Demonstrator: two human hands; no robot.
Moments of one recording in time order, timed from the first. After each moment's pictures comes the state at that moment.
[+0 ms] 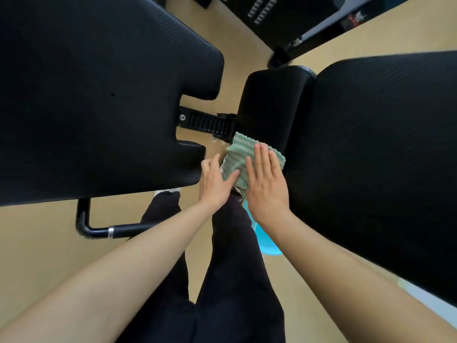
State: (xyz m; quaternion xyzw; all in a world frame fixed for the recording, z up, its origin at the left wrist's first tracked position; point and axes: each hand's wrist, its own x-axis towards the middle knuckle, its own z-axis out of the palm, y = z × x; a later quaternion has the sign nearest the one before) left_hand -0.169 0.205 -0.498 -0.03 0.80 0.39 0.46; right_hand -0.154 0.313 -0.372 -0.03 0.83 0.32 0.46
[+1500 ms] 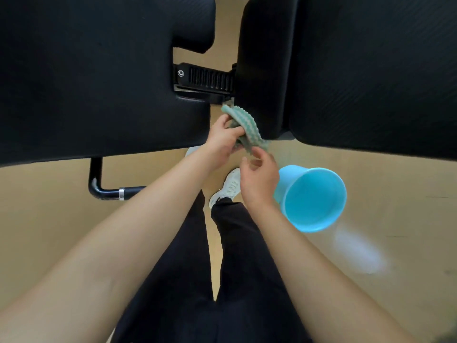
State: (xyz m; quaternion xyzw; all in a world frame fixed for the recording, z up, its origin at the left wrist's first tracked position) left_hand -0.163 0.203 -0.469 -0.20 0.58 0.58 0.54; right_hand -0.052 0.231 -0.409 0.58 0.67 -0.46 0.03
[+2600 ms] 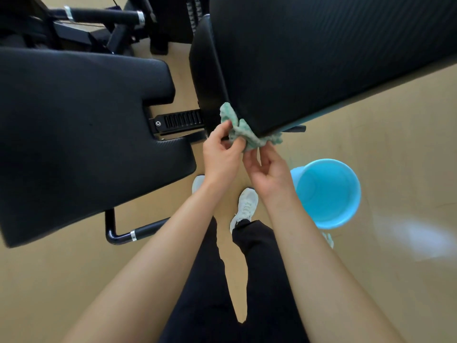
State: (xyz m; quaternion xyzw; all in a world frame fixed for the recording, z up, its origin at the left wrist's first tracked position) left_hand -0.113 0.234 -0.363 0.07 0.73 0.57 0.37; right_hand -0.013 0.284 -0.364 0.55 0.44 -0.70 -0.14
